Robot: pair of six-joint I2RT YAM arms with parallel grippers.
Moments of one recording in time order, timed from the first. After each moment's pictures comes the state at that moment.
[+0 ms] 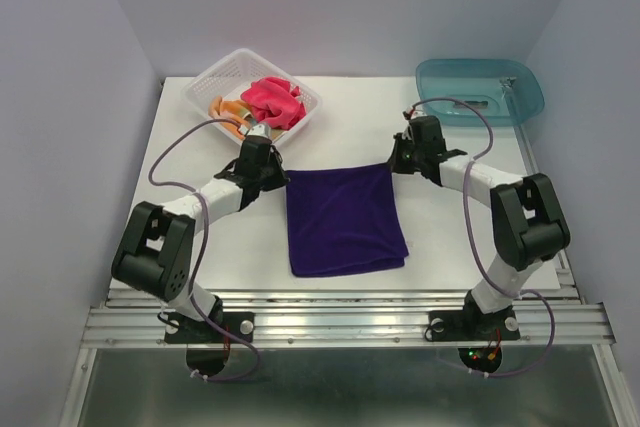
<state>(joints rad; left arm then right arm) -0.39 1.55 0.83 0.00 -0.03 -0.60 0.31 1.75 1.05 -0.04 -0.09 0.35</state>
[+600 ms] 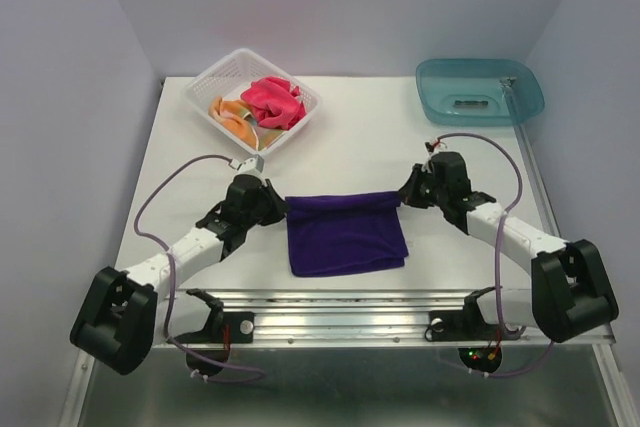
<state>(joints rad) -0.48 1.16 0.49 0.05 0.02 -0.71 0.32 1.30 0.65 -0.02 -0.17 0.49</state>
